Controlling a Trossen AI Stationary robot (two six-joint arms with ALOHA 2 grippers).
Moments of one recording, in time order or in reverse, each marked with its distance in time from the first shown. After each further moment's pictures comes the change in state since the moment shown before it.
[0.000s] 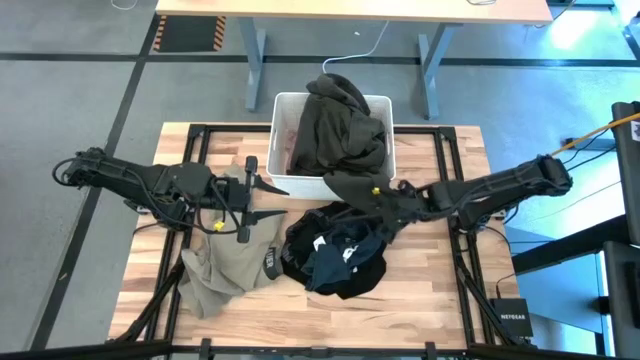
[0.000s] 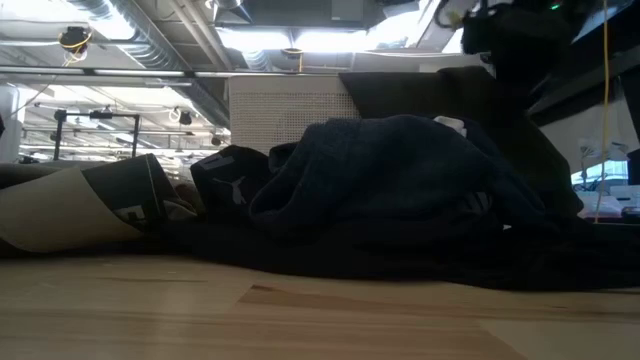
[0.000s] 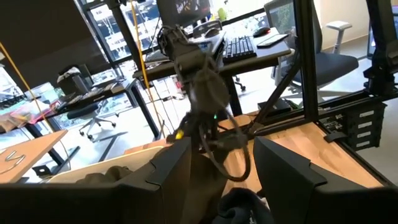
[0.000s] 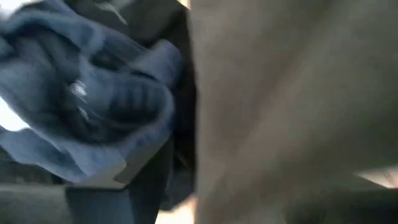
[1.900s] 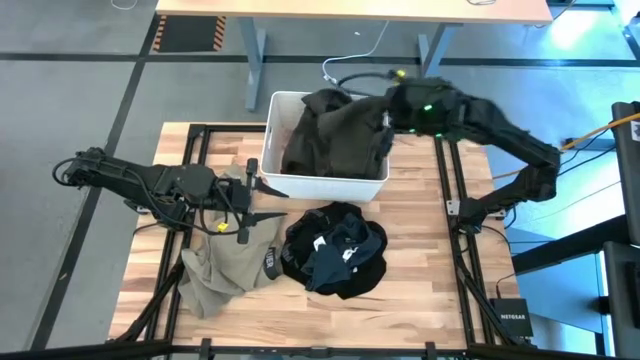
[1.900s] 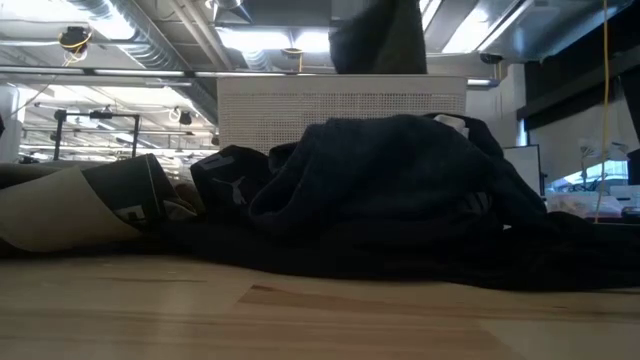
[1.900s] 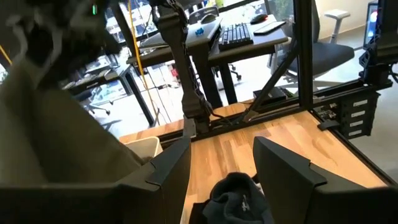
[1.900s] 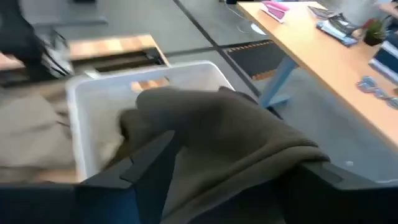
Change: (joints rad) left arm 0.000 0.000 -0.001 -0.057 0.000 -0.034; right arm -0.456 0.153 0.897 -0.137 -0.009 -0.667
